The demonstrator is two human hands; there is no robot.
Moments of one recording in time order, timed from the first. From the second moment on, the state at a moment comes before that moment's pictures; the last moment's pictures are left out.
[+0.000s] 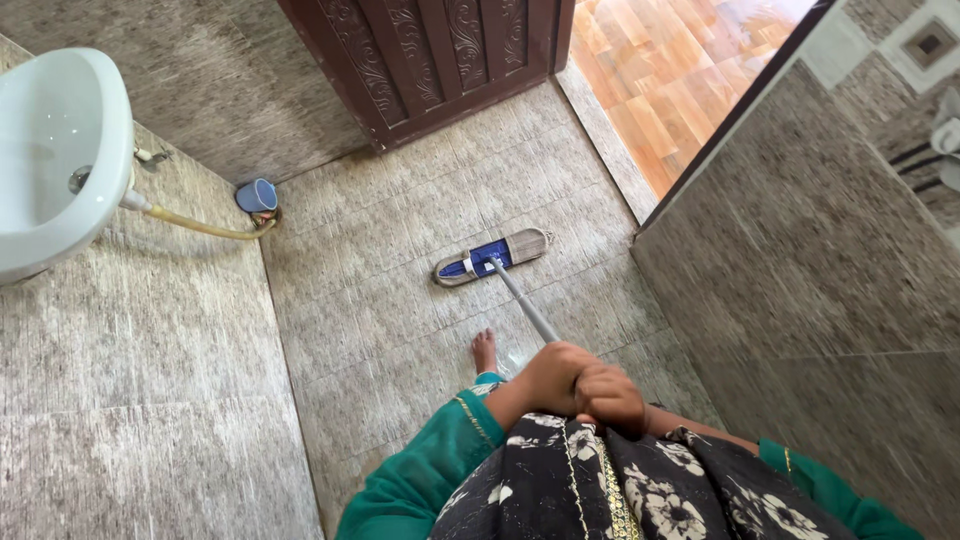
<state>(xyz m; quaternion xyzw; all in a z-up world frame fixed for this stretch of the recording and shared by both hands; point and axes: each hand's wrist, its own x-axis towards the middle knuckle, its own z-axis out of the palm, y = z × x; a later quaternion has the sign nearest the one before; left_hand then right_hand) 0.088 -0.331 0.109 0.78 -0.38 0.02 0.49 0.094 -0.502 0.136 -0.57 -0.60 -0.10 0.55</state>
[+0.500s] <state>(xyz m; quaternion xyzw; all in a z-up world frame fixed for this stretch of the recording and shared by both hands) 0.254 -0.203 0.008 0.74 -0.41 0.11 0.52 0.234 -0.352 0.118 -0.58 -0.59 -0.11 0.55</state>
